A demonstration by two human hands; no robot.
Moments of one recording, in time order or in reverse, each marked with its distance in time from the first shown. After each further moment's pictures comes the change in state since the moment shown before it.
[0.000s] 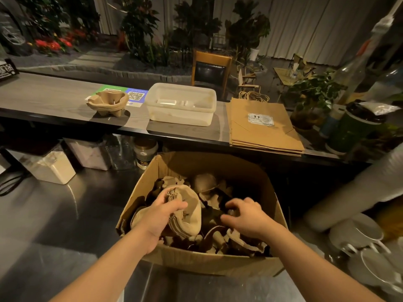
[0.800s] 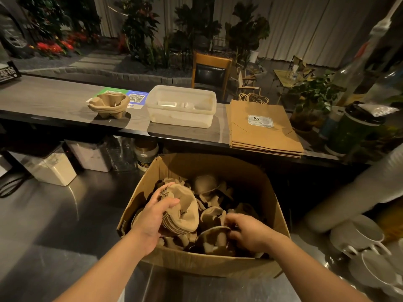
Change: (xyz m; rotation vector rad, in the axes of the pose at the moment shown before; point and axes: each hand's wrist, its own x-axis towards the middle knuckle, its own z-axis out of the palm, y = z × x) left_hand 0.001 -0.006 -0.008 -0.107 0.091 0.039; right_hand -0.011 0.017 0.016 0.028 -0.161 -0.186
